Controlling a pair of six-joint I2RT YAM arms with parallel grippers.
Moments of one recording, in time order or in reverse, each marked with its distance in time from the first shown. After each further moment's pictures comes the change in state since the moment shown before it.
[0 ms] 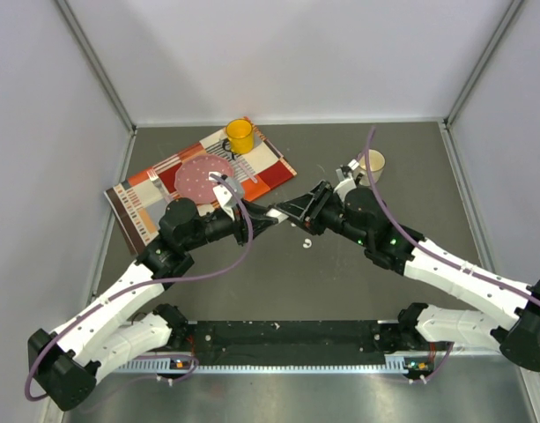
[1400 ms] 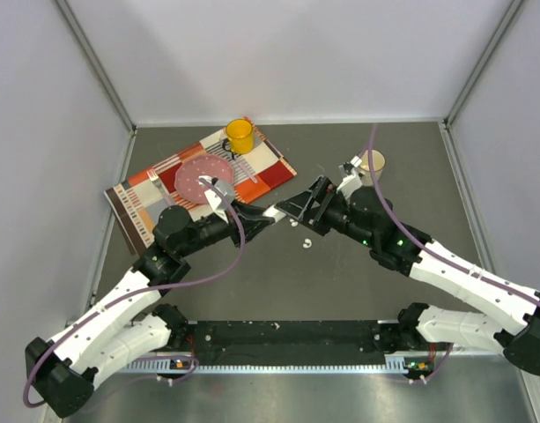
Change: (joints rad) left arm 0.002 -0.064 -0.054 0.062 -0.035 -0.064; right arm -0.002 -0.037 0.018 -0.058 0.013 -0.160
